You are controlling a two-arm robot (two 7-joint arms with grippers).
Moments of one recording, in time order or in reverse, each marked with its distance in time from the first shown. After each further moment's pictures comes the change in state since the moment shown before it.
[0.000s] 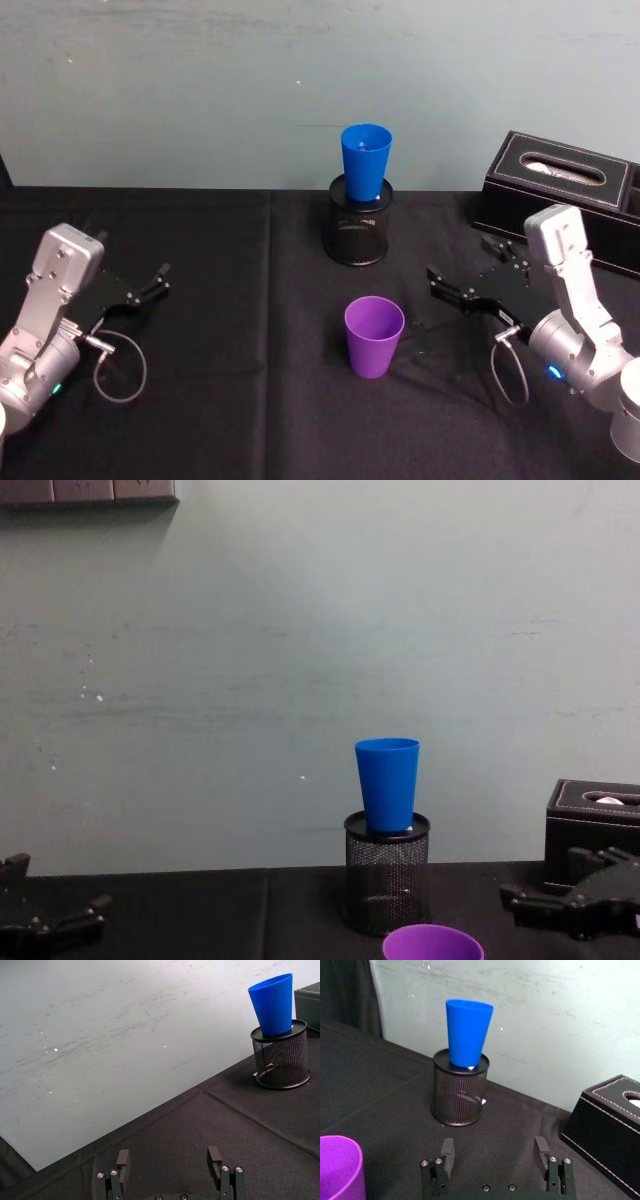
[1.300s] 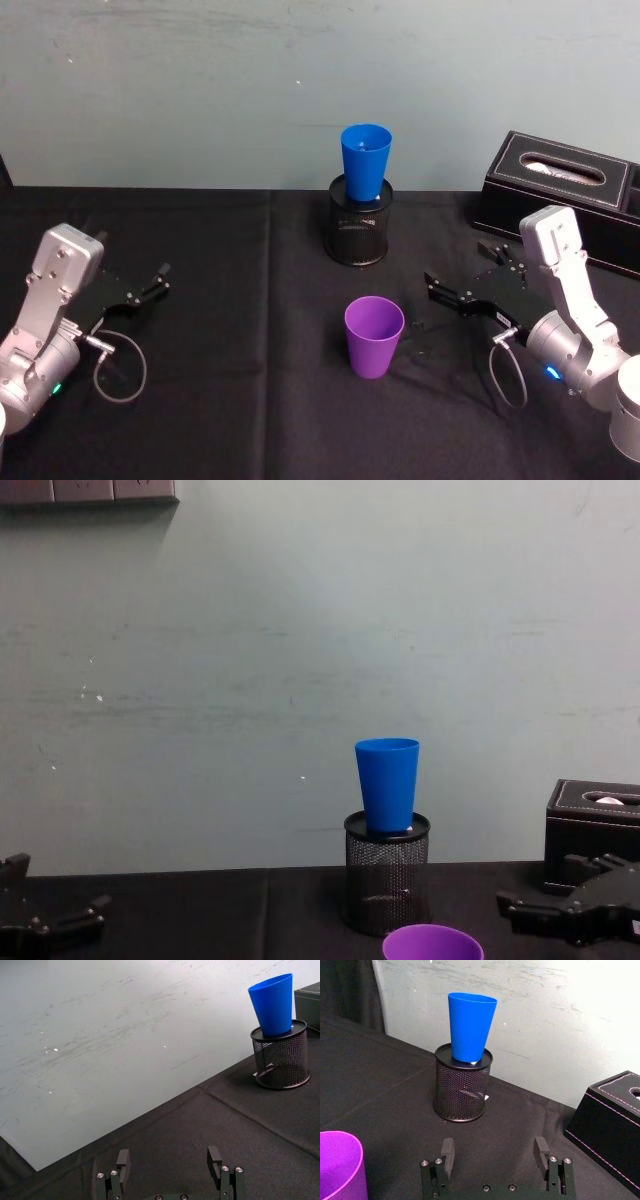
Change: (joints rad) left arm 0.000 0.000 0.000 0.000 0.000 0.000 0.000; right arm 0.007 -0.006 -0.001 0.012 -0.005 0.013 0.016
